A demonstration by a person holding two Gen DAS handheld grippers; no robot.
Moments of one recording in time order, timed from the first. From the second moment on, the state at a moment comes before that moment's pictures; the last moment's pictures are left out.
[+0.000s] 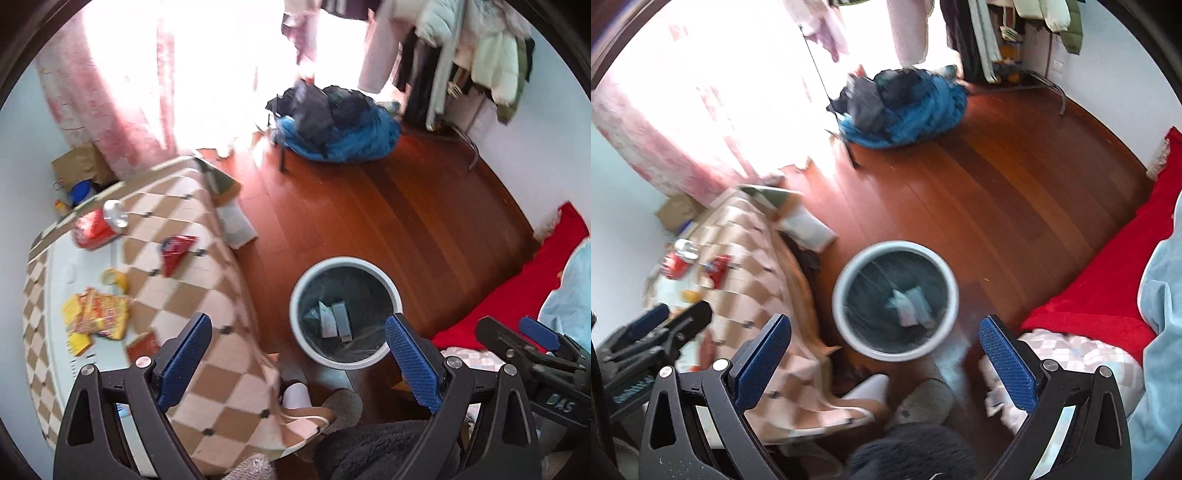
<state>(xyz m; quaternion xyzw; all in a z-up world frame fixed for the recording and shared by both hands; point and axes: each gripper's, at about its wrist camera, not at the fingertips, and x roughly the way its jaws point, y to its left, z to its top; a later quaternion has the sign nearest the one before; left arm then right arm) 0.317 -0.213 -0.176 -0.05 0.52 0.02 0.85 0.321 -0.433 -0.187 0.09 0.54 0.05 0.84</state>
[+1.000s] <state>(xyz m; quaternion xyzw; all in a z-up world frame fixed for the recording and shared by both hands) 0.189 0.135 -0.317 -0.20 0.60 0.27 0.73 0.312 -0.031 -0.364 -0.14 0.67 0.21 0.70</state>
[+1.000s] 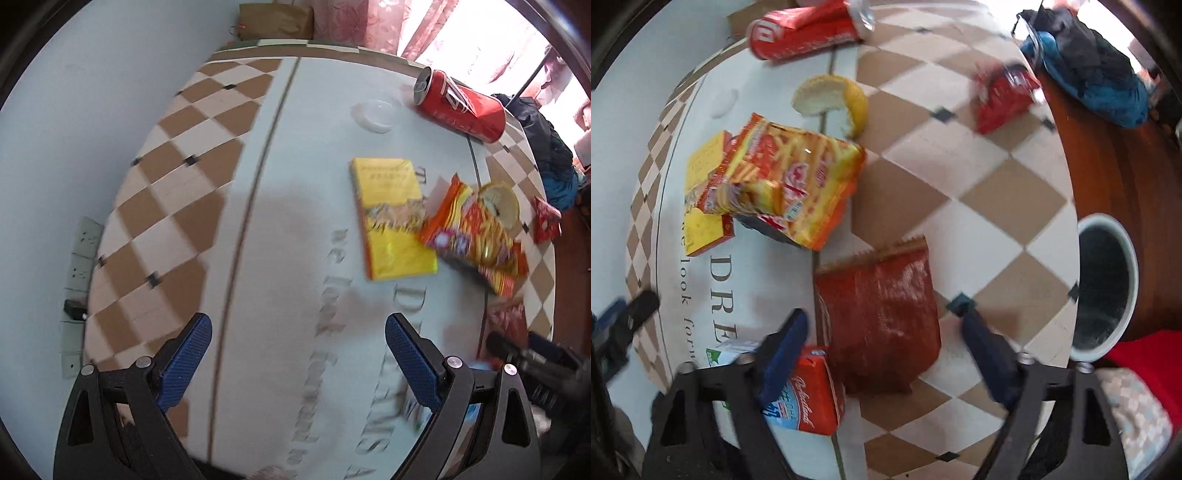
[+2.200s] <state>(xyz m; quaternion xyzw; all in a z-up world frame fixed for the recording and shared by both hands) 0.184 0.125 -0.362 -0.21 0.64 0.20 0.71 0.319 -0.078 -0.366 -0.10 0.69 0.19 0.69</state>
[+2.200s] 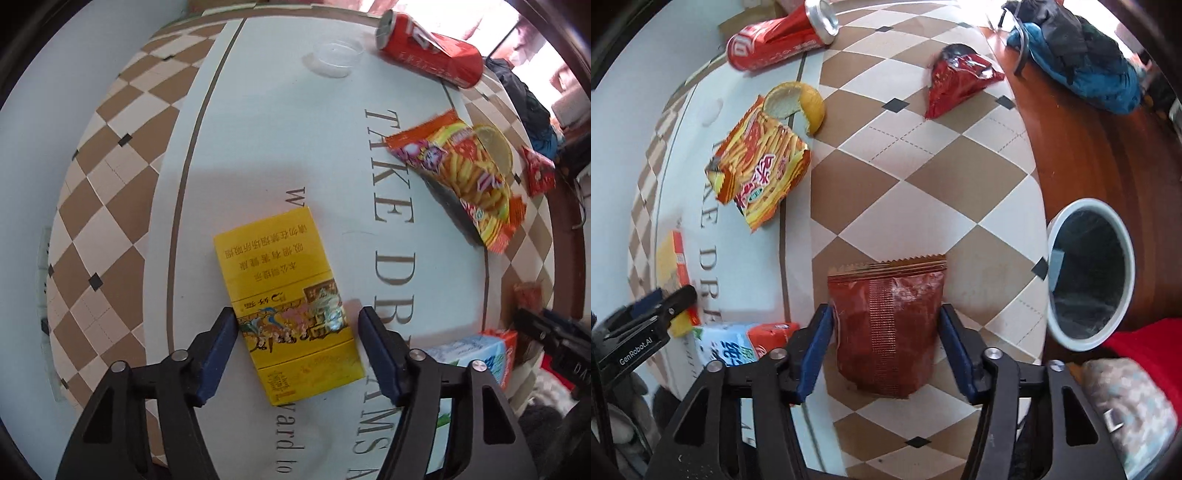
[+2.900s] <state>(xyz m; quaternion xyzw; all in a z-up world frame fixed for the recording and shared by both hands) 0.174 0.103 -0.318 -0.14 0.58 0.25 0.76 0.291 -0.083 -0.343 -0.11 0.65 0.19 0.73</state>
